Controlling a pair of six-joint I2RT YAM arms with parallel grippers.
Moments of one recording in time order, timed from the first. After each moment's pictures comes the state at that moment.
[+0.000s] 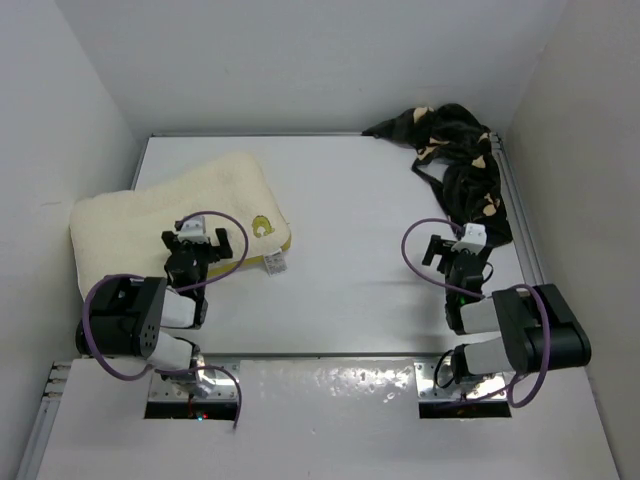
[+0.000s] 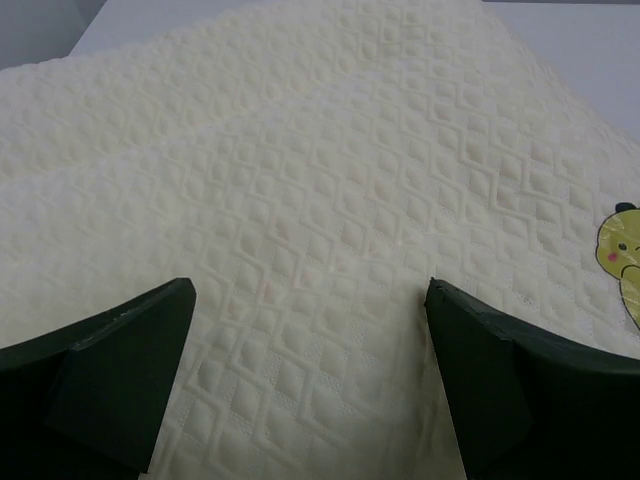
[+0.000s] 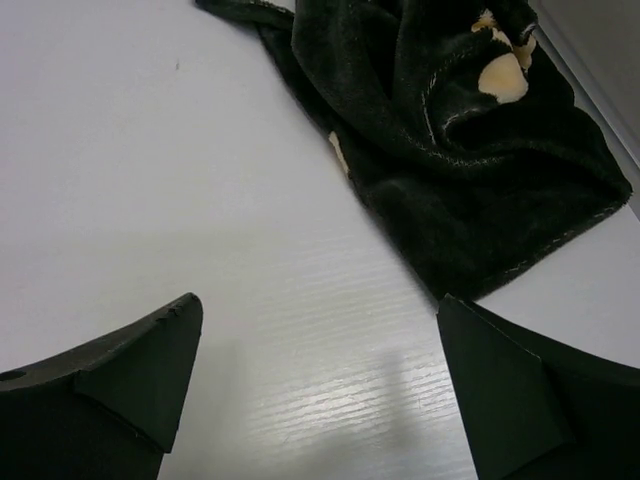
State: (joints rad) left arm -0.02 1.45 0.11 1.24 -0.10 0.07; right arm 0.09 1.41 0.04 1.12 0.30 0.07
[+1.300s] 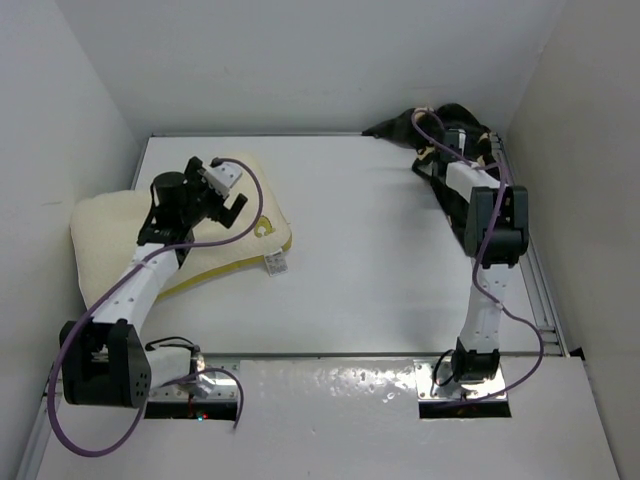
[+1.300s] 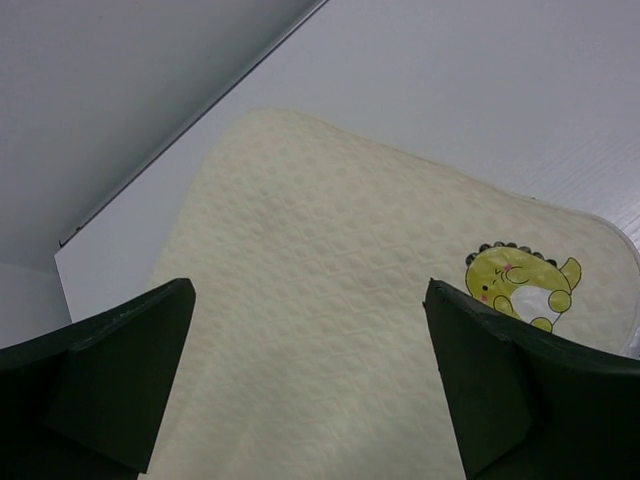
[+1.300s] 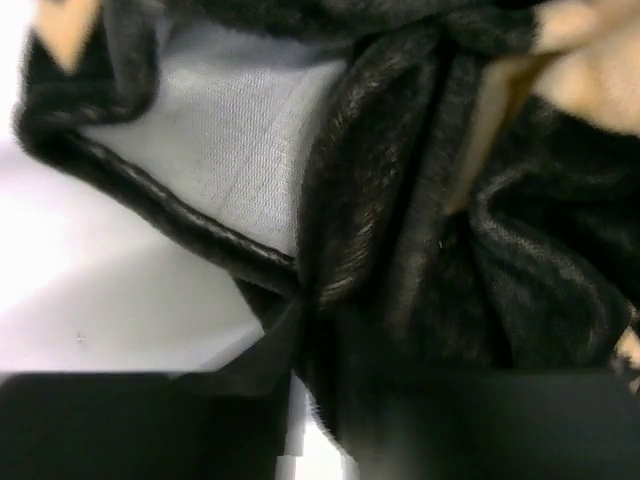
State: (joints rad) left arm -0.03 1.19 0.81 0.02 0.36 0.63; right arm -0.01 2.22 1.62 -0.27 0.36 0.10
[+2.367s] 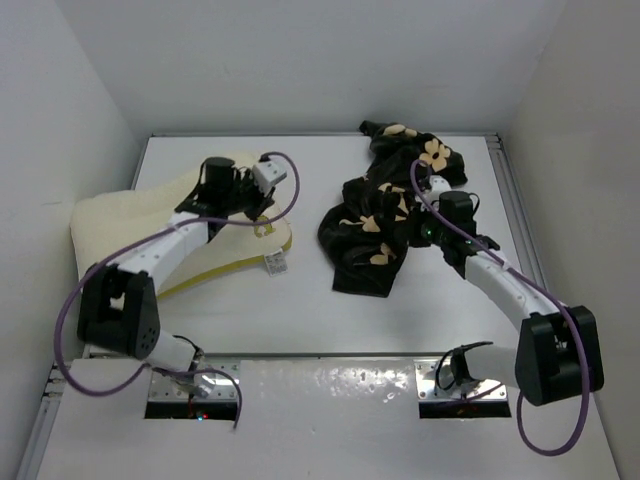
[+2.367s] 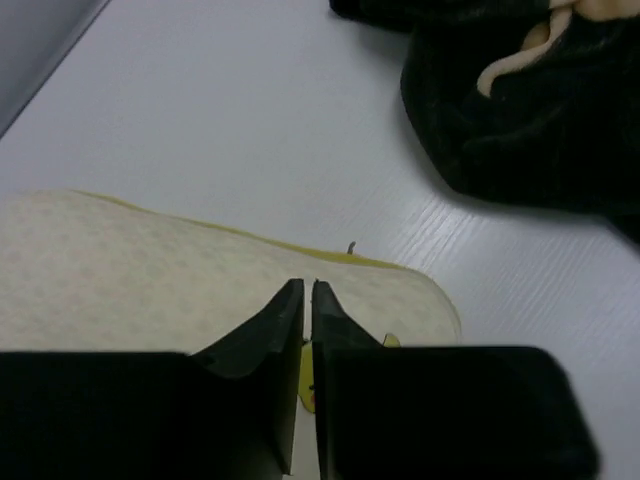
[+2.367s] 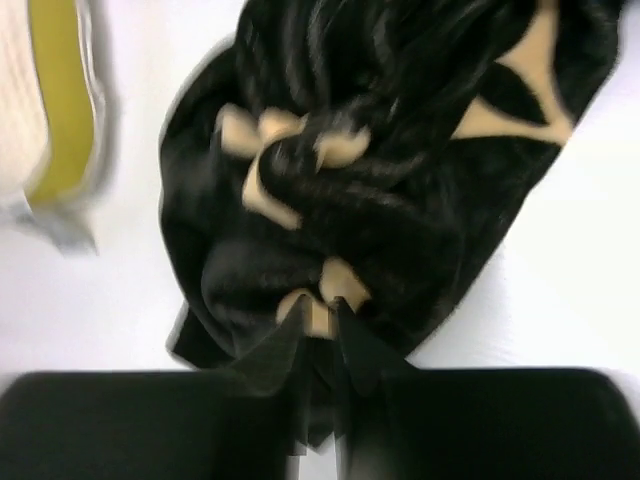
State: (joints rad) left arm -0.24 1.43 0.97 -0.11 0.46 0.55; right arm 0.20 1.25 0.67 -0.06 -0.29 0.24
